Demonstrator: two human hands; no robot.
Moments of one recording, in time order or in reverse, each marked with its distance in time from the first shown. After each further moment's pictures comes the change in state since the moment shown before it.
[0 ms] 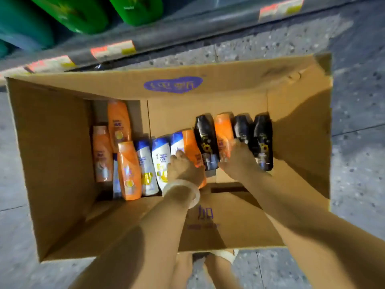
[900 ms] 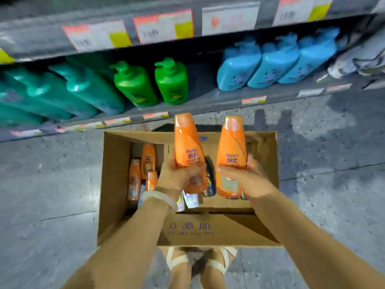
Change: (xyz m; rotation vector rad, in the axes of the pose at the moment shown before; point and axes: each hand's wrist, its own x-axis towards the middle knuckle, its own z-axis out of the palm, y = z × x) left_hand -0.135 0.014 -0.166 -1.096 -0.116 0.287; right_hand -0.159 -0.075 -0.165 0.994 -0.081 -0.128
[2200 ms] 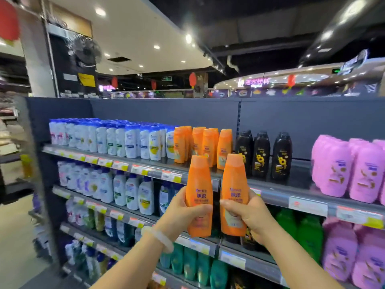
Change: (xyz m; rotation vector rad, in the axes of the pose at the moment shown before) left_hand -0.579 0.437 -0.403 -0.013 0.246 1.036; right_hand -0.552 -0.460 0.395 -0.111 -0.588 -1.016
